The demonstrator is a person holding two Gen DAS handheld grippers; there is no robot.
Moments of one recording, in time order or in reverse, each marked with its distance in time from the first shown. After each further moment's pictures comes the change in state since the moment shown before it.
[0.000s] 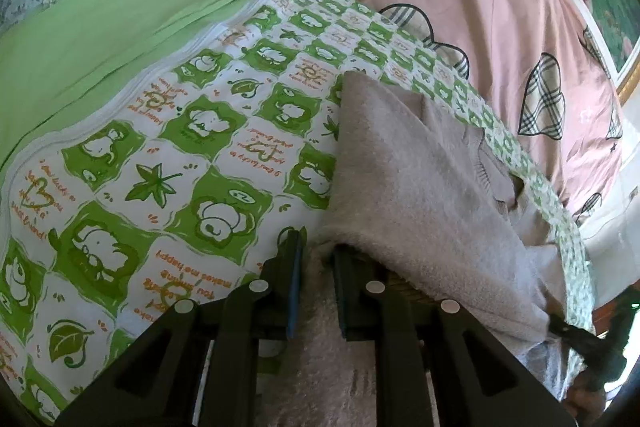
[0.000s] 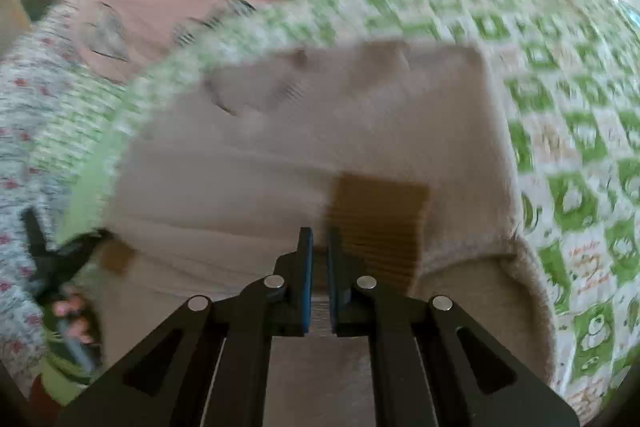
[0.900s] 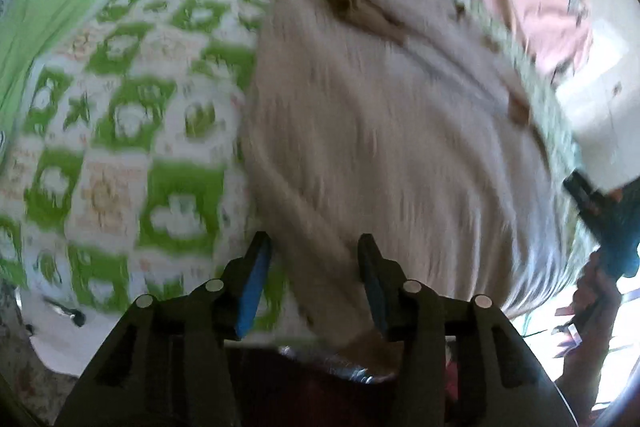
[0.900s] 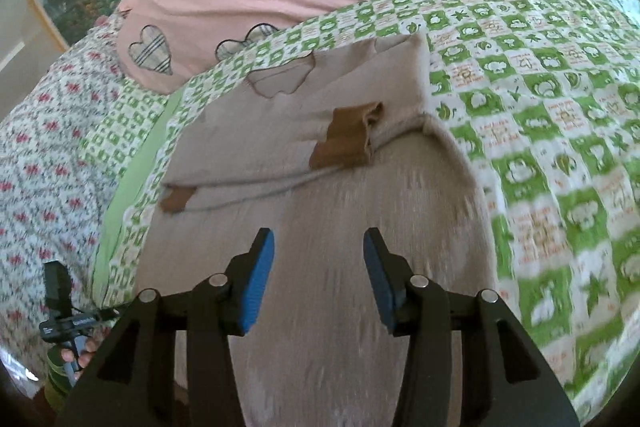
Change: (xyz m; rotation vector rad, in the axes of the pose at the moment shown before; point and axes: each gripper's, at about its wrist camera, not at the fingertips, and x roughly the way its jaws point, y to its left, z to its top) left arm -0.137 0.005 -0.166 0.173 0.371 -0.002; right arm -0.127 -0.015 -0.108 -0.006 -0.113 0.156
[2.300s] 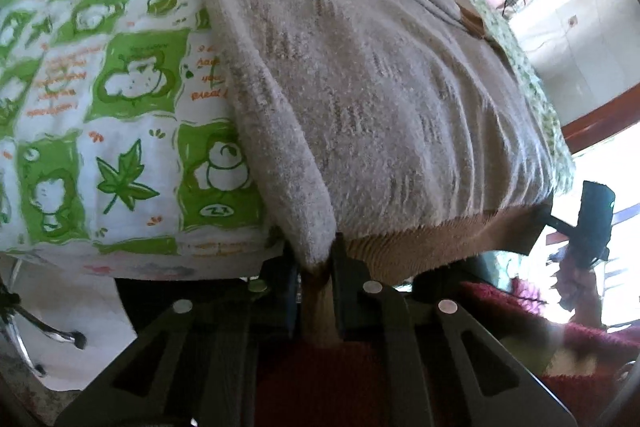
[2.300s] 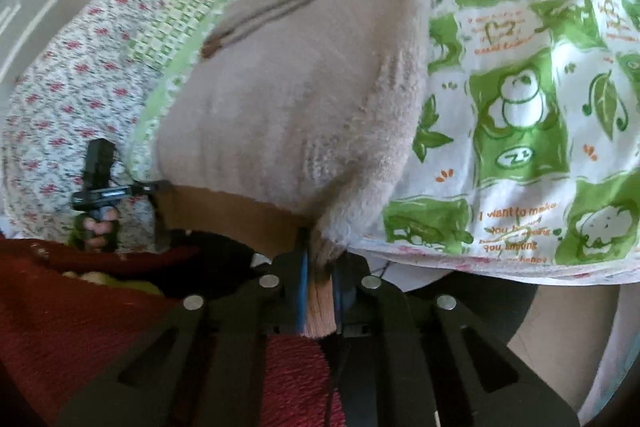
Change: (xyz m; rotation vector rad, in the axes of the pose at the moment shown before) left arm 0.021 0.016 -0.059 0.141 0.118 -0.166; right arm -0.045 -0.058 -0.140 -0.060 0.270 0.202
